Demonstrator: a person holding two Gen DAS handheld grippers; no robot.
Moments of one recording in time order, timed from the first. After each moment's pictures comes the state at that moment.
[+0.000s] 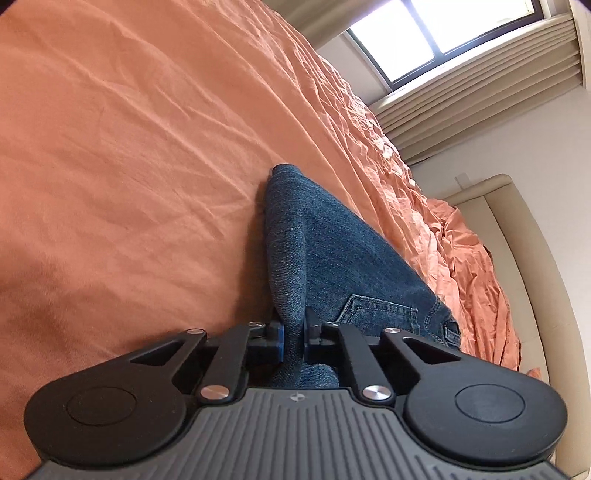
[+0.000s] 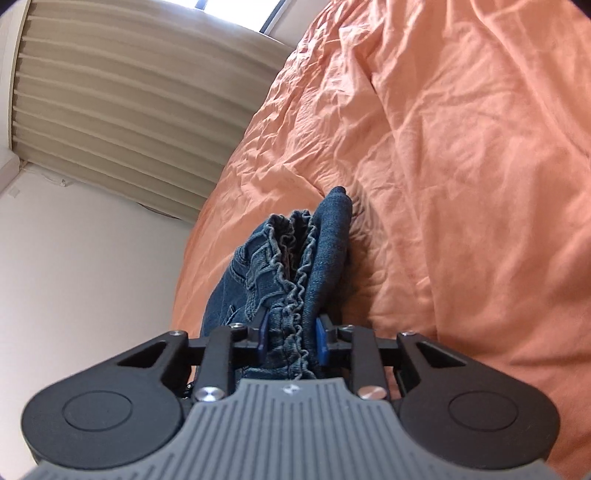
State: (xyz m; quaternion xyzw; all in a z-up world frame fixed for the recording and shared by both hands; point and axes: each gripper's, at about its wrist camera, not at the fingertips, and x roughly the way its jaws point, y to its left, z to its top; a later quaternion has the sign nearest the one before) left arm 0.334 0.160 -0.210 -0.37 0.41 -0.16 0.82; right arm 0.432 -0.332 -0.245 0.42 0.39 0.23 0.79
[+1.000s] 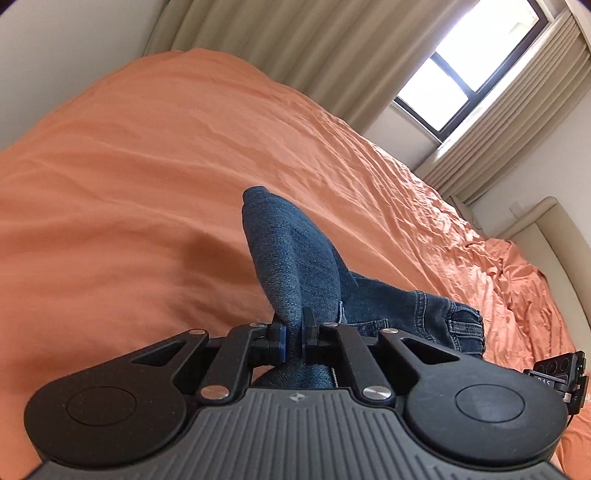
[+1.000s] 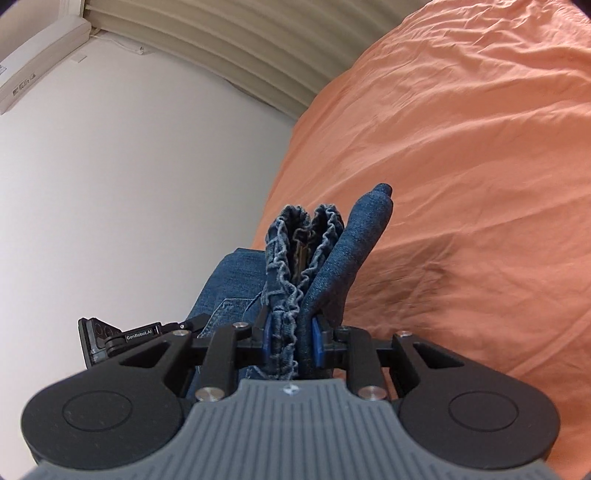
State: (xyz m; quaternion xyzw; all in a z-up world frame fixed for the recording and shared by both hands) left arm 0.245 0.393 -0.043 -0.26 0.38 -0.03 0.89; right arm 0.425 0.005 -0.151 0.33 0.42 0.41 0.74
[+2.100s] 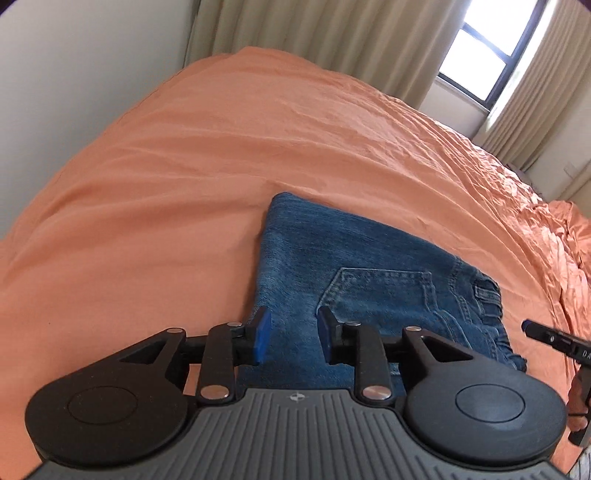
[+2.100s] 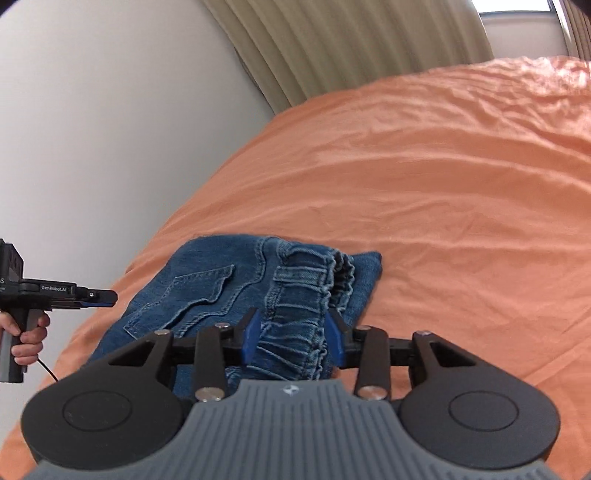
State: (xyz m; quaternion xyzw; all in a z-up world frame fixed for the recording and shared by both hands) left arm 0.189 0.423 -0.087 -0.15 0.41 0.03 0.90; right arm 0.366 0.059 -0.160 0.09 0.34 0.37 0.86
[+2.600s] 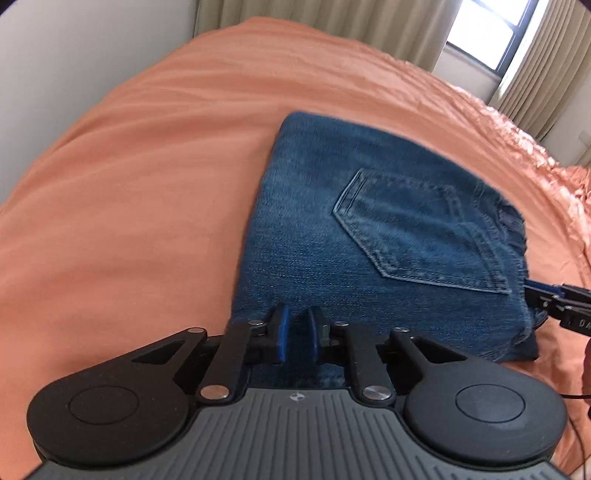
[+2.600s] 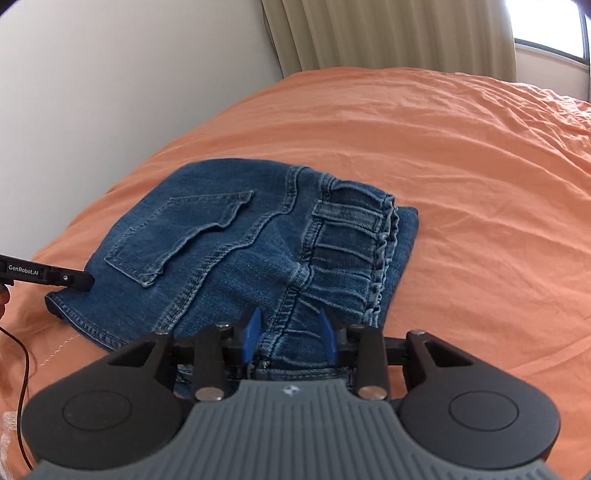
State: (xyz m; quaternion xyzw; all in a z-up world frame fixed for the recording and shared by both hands) left arm 0.159 0.402 -0.151 -0.14 0.45 0.06 0.88; right arm 0.353 0.116 -0.211 -0.01 0.38 0.34 0.86
